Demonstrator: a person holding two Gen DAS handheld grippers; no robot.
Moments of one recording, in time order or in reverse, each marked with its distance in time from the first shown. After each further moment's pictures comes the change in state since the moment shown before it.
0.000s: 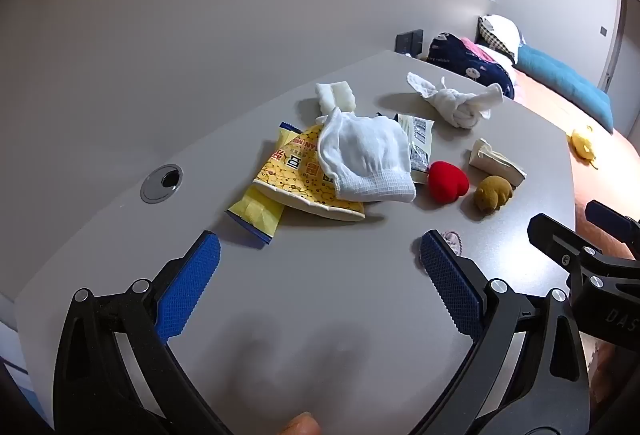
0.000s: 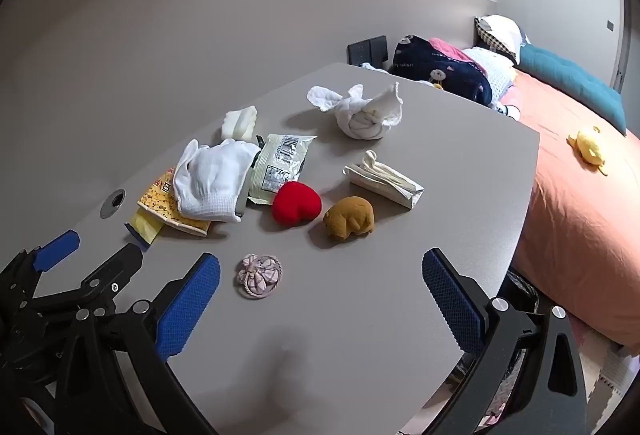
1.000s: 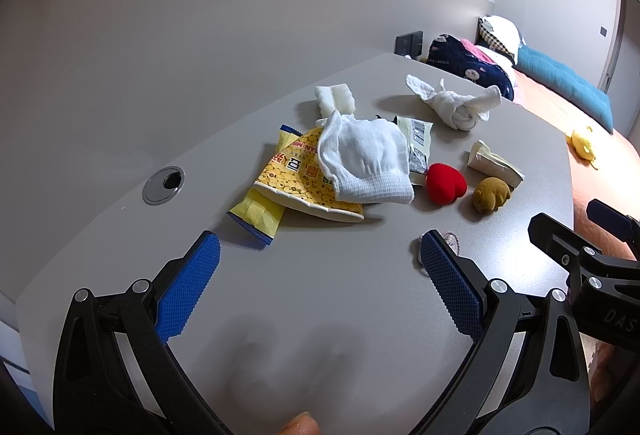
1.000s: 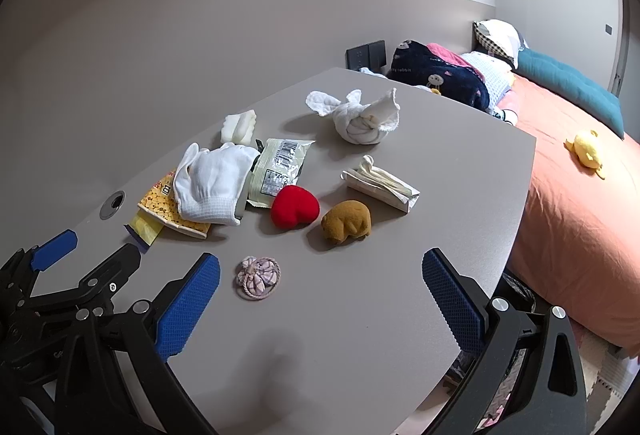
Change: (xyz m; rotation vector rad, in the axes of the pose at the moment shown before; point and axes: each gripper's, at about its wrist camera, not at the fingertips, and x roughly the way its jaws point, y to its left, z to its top) left arm -0.001 -0.001 0.001 0.001 -0.002 -0.001; right arm -0.004 -0.001 -0.001 -0.007 -0.002 -0.011
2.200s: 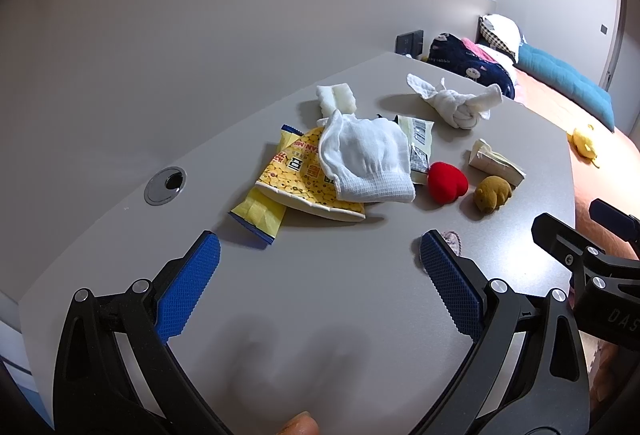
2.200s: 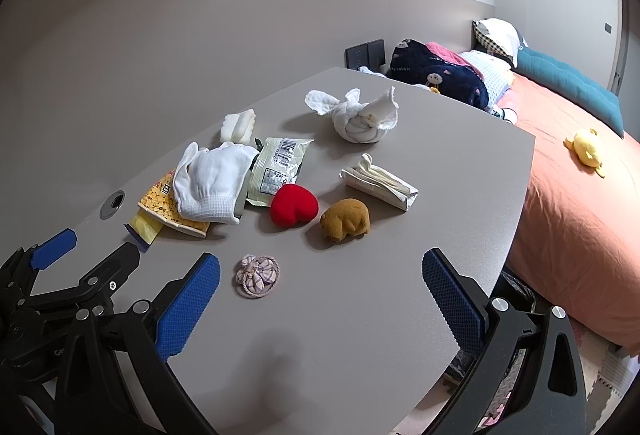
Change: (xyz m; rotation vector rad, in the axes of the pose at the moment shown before) left arm -0.002 0.004 0.001 -0.001 0.004 0.003; right arm 0.000 0.000 0.000 0.001 -0.001 0.000
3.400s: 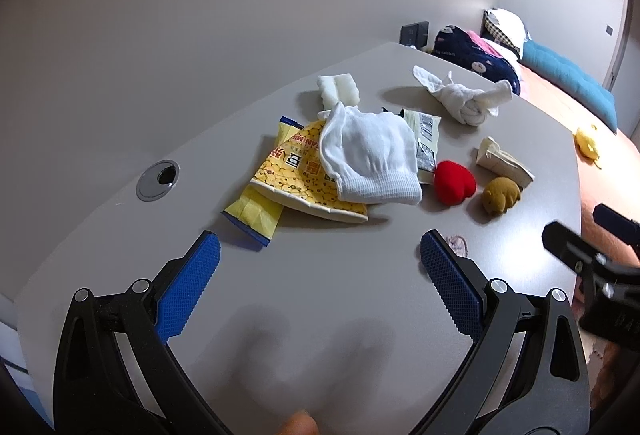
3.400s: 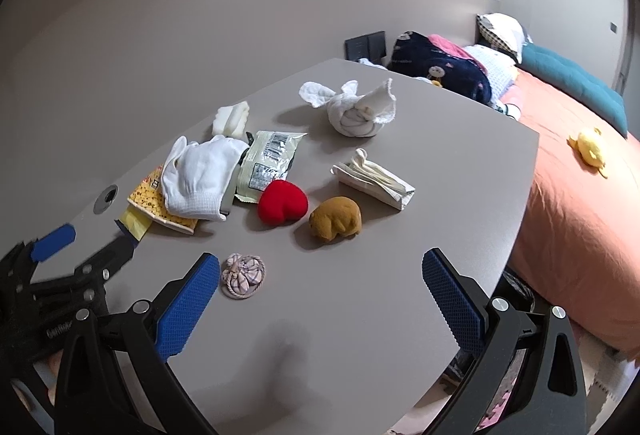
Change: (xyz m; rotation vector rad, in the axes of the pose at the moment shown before) left arm 0.020 0.000 0.007 -0.020 0.044 -0.004; right arm 0.018 -0.012 0.003 -0.029 0.042 0.022
